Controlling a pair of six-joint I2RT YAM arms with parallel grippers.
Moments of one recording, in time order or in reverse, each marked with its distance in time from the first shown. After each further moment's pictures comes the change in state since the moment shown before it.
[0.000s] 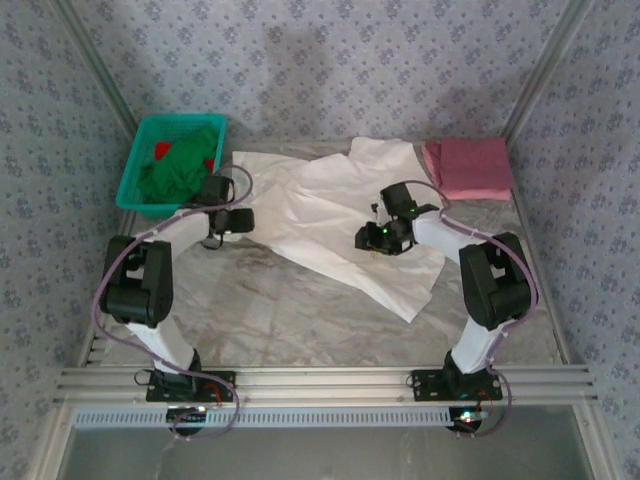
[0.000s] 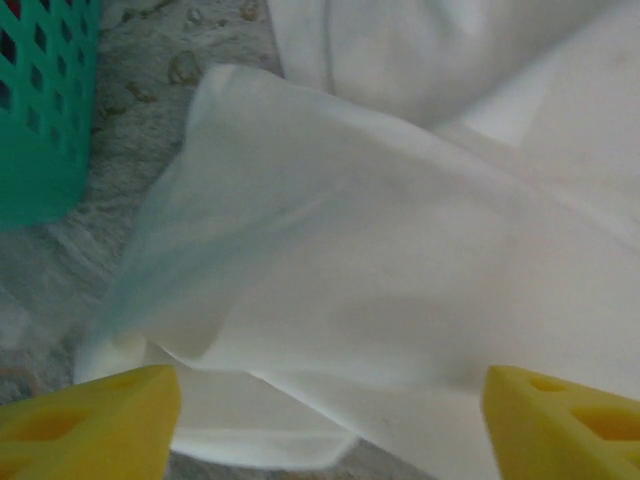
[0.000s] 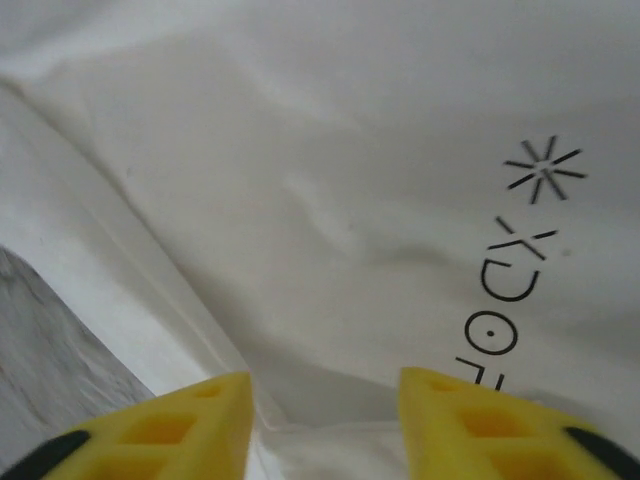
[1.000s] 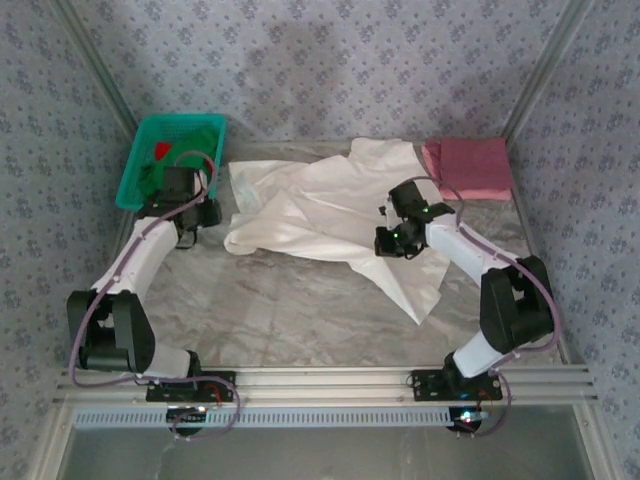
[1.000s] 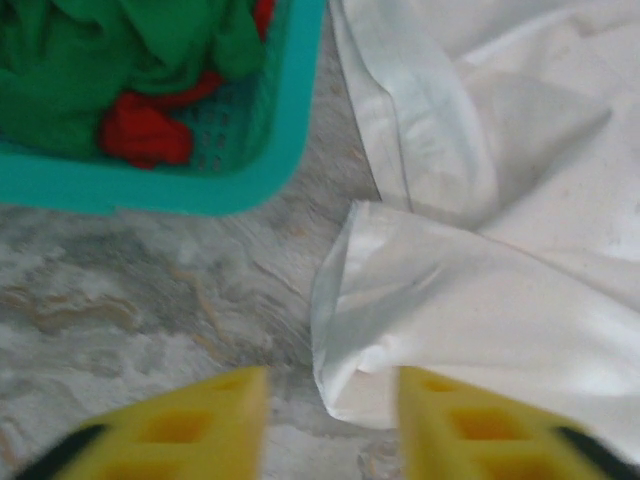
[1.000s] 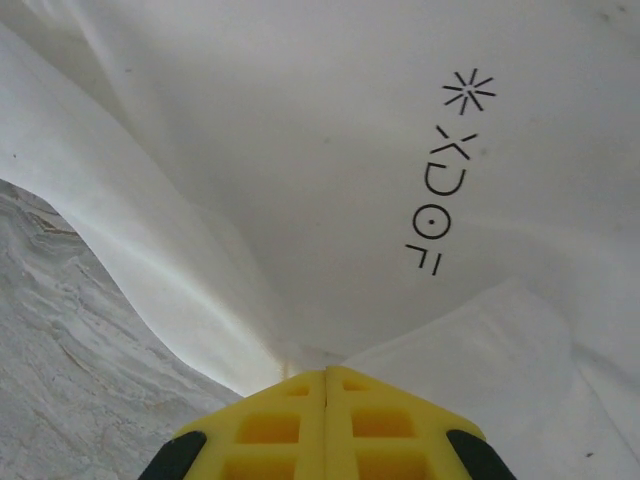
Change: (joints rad) left arm 0.085 -0.326 -0.013 -0.242 0.072 -0.035; right arm -0.010 -0.166 0.000 -0.224 0.118 -0.128
